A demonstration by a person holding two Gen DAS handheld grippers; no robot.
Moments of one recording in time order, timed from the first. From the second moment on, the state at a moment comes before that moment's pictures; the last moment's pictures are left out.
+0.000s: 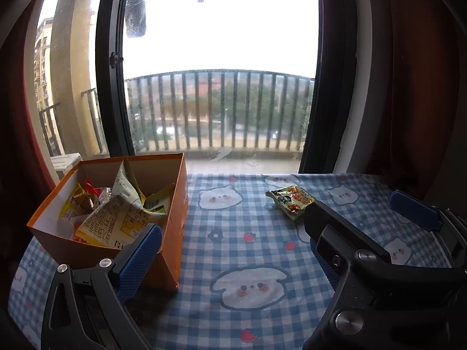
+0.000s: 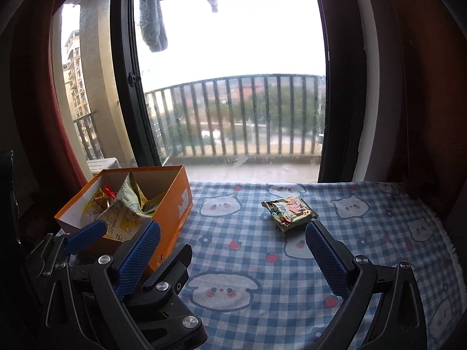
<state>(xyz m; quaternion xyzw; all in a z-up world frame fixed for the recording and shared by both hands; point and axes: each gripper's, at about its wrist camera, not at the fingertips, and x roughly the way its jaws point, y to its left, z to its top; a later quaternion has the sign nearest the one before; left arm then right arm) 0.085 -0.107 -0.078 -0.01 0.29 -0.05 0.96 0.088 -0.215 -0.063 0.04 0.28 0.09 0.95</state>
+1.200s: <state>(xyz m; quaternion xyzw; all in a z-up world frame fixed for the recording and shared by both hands) 0.266 -0.216 -0.121 -0.01 0.37 -0.02 0.93 0.276 -0.329 -0.119 0.07 0.34 0.07 0.93</state>
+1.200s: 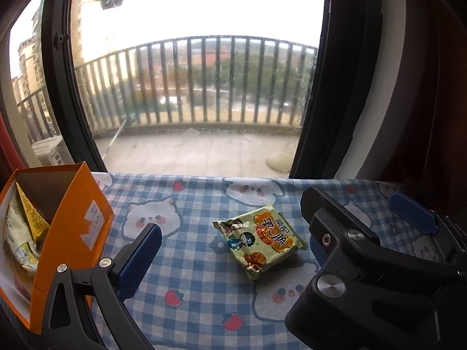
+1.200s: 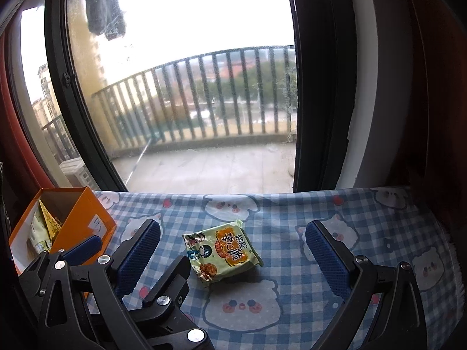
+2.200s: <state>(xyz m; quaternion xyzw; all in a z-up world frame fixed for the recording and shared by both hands) 0.342 -0.258 -0.224 -0.03 0.47 0.01 0.88 0.343 -0.387 -0.226 0.11 0.42 0.00 0.90</state>
